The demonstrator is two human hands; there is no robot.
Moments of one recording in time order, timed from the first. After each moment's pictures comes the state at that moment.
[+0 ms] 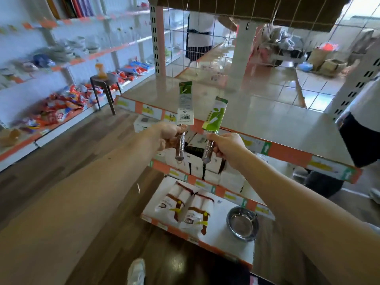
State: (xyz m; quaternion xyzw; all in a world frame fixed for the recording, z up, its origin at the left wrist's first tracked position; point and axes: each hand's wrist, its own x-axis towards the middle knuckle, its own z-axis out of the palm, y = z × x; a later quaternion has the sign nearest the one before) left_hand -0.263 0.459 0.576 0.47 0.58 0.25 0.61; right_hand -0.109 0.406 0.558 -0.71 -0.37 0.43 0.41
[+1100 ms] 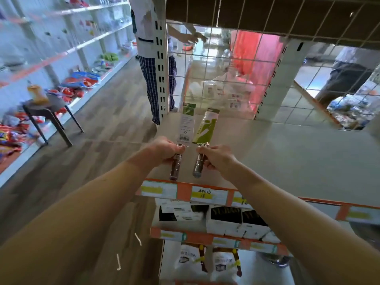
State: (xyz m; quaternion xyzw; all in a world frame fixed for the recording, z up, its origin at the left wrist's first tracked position) left_hand -0.367 0.794 0.561 0.63 0.53 0.11 0.56; right_hand -0.242 0.705 0.553 -0.76 -0.29 0.40 0.43
